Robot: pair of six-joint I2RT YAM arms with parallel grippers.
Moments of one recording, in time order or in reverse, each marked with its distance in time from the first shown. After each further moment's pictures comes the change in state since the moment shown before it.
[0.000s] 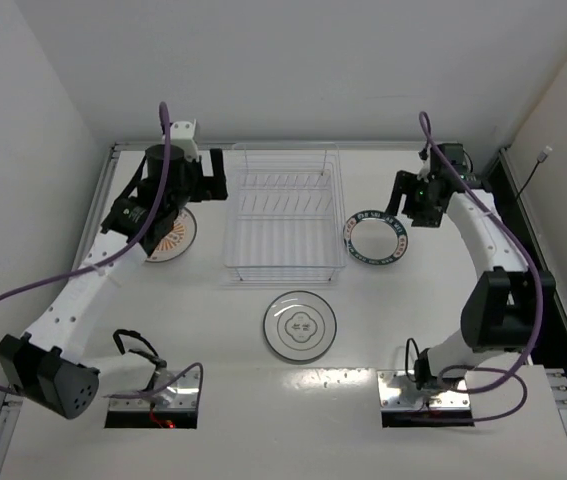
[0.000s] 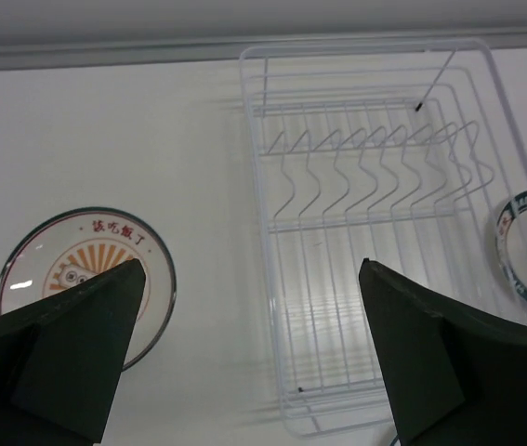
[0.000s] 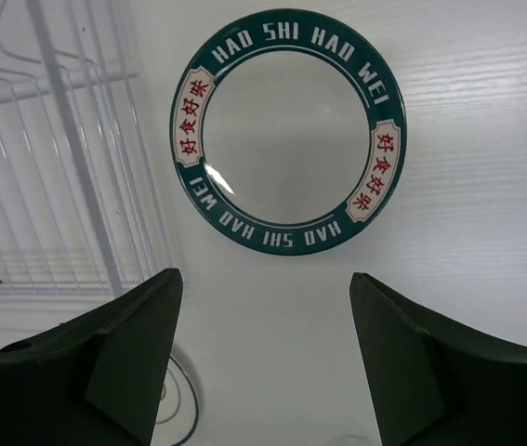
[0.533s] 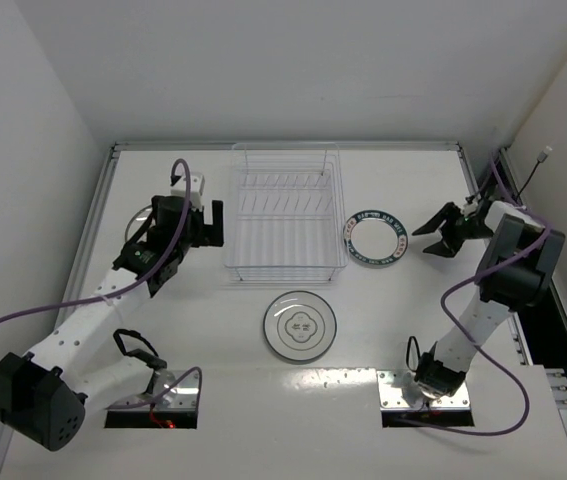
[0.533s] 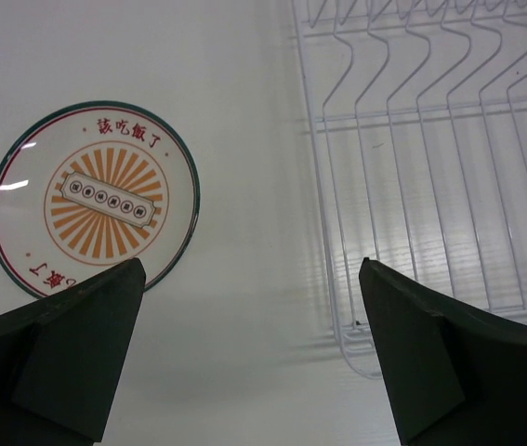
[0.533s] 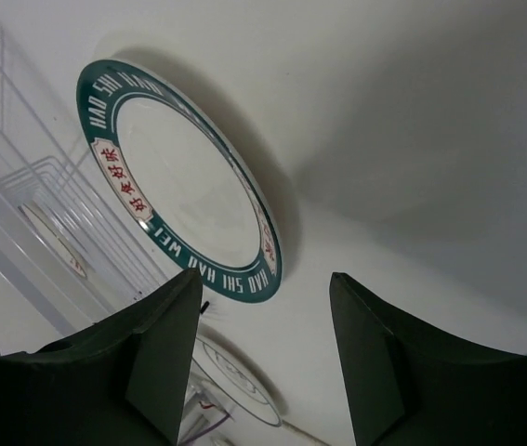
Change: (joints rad) left arm -0.026 -0.218 -0.492 0.159 -0.070 0.062; right arm -0.488 0.407 -0.086 0.139 -0.539 0.097
